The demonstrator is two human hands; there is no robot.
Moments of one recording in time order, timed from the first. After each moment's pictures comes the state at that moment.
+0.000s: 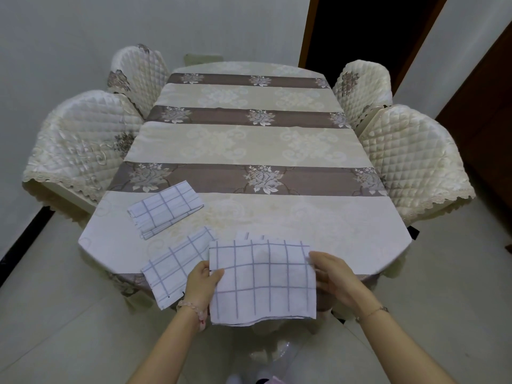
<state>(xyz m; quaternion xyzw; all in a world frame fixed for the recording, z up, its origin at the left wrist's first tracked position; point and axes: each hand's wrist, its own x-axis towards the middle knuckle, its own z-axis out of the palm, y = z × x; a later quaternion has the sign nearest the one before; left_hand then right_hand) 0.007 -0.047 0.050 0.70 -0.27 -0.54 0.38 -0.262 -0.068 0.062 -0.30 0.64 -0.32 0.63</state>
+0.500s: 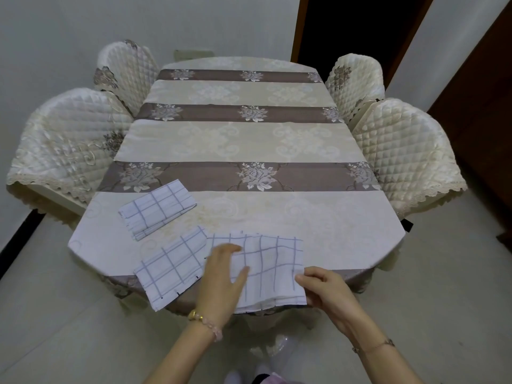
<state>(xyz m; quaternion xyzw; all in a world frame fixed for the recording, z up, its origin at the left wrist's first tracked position) -0.033 -0.027 0.098 0.66 -0.62 -0.30 0.30 -0.246 -0.024 0.082 -0.36 0.60 -0.33 0.63</state>
